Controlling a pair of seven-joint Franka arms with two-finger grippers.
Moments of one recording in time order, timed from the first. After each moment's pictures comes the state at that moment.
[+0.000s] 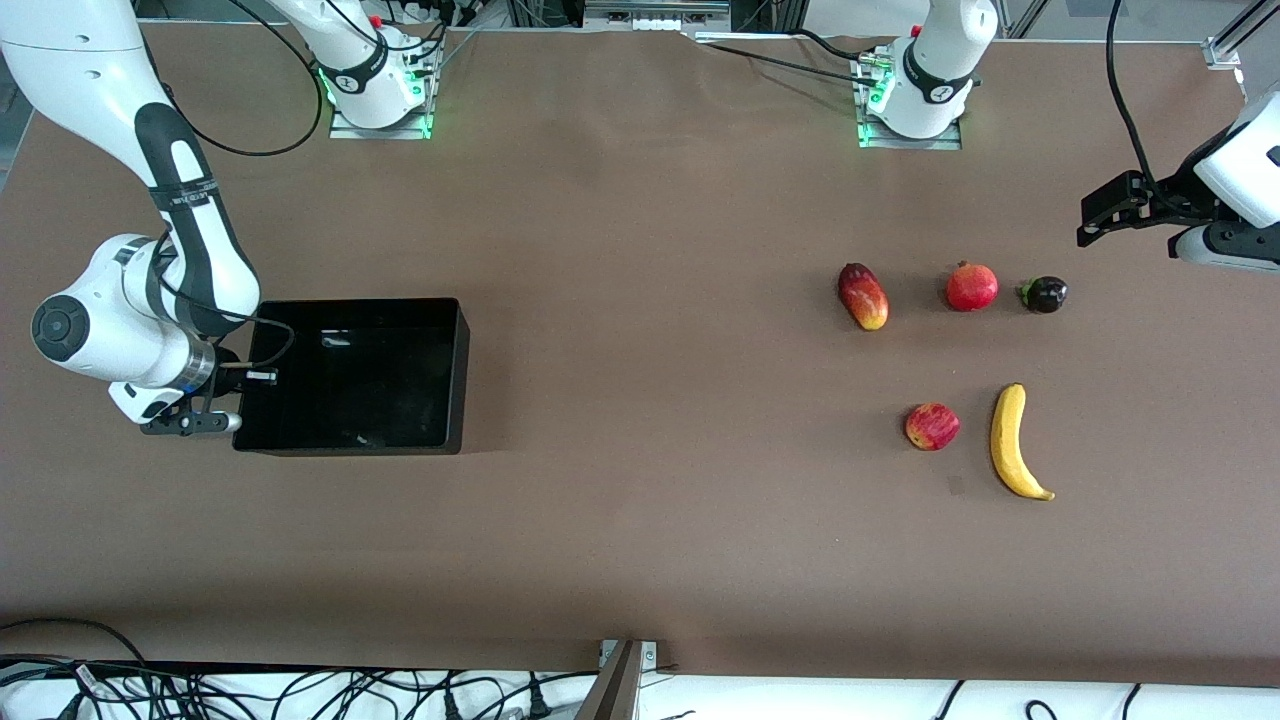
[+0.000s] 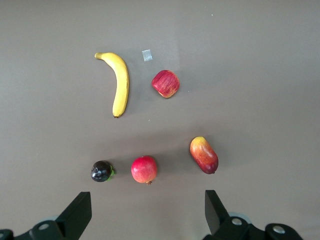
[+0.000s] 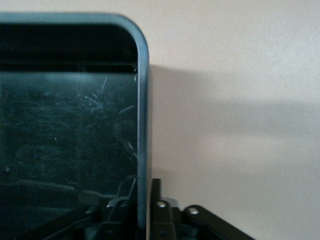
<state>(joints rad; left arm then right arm) -0.04 0.02 0.02 -1.56 -0.01 1.52 0.09 -0.01 0.53 -0.13 -1.90 0.14 2.35 -0.28</state>
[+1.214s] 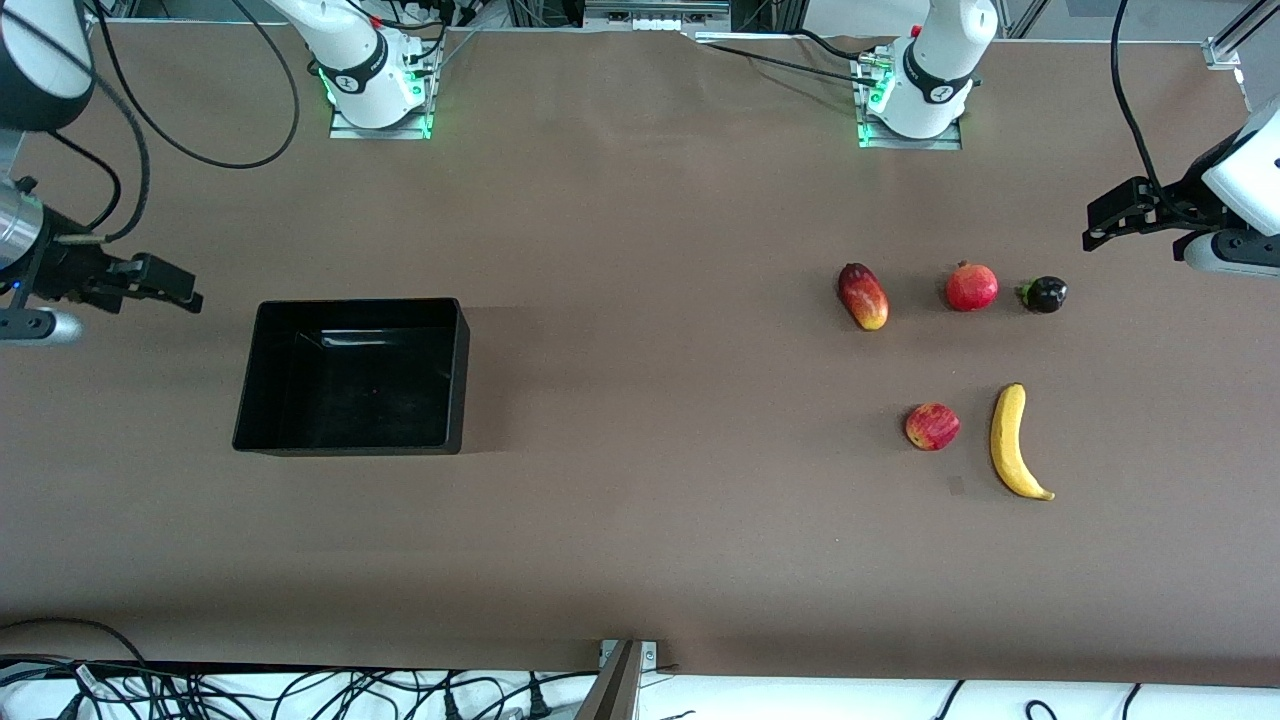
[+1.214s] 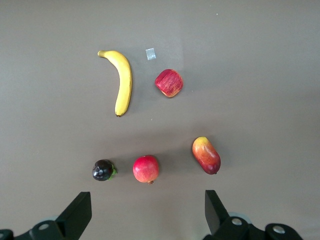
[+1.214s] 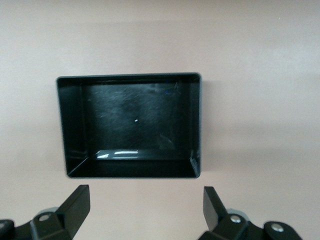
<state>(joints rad) -0.04 0.03 0.03 -1.55 -0.01 1.52 0.09 0.05 0.12 -0.04 -1.56 0.04 1.66 0.01</state>
